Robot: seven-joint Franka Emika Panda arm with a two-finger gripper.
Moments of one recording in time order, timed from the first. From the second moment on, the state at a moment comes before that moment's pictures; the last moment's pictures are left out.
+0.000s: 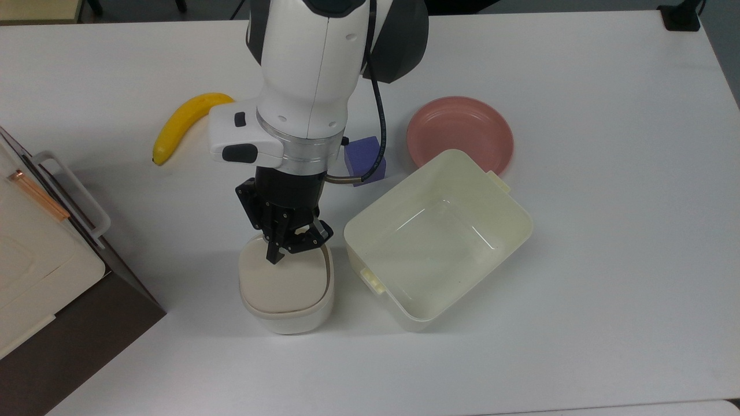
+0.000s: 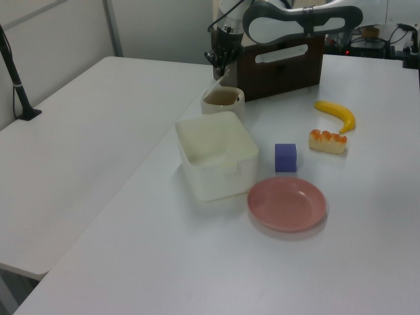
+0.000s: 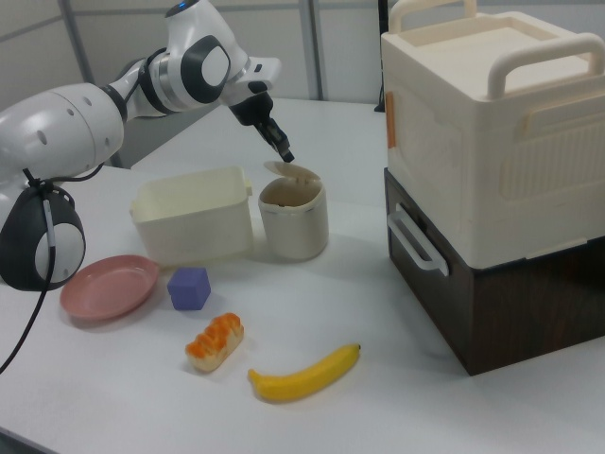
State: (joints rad) arm 0.04 0.73 0.00 -0.91 -0.28 1.98 0.72
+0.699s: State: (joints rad) arm 0.04 0.72 0.00 -1.01 -0.28 1.97 0.61
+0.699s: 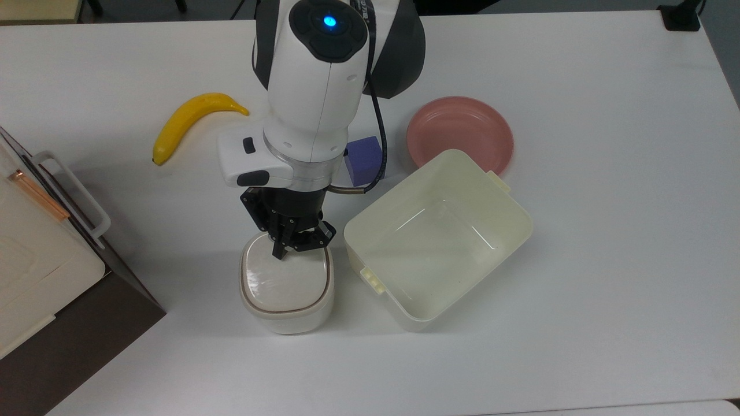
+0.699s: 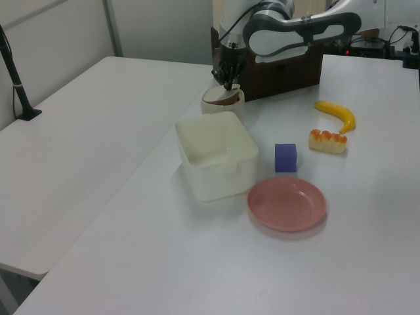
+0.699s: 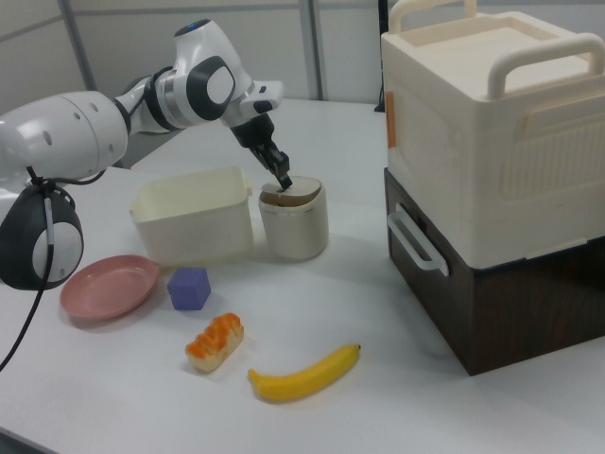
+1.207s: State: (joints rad) arm 0.04 0.70 0.00 -1.04 -0.28 1.96 0.59
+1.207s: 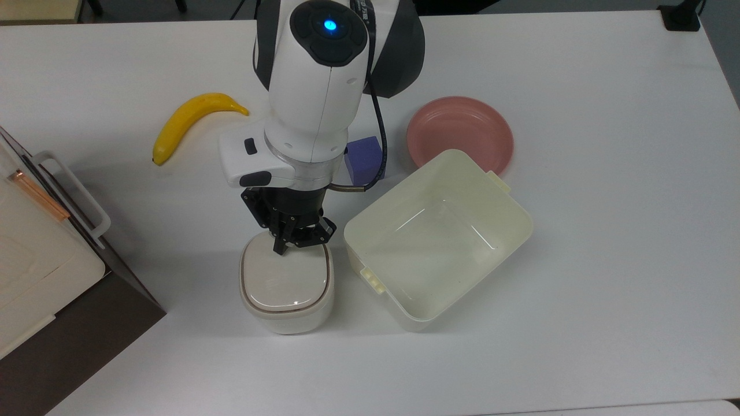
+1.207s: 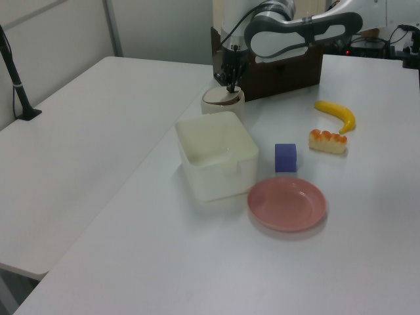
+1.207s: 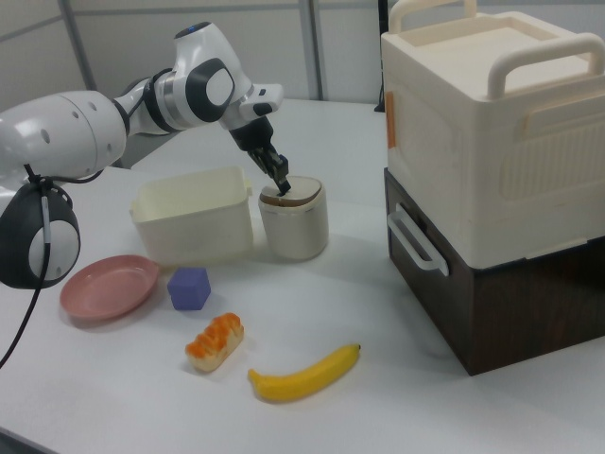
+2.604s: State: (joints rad) arm 0.04 0.67 0.01 -1.11 -0.30 1.93 0.55
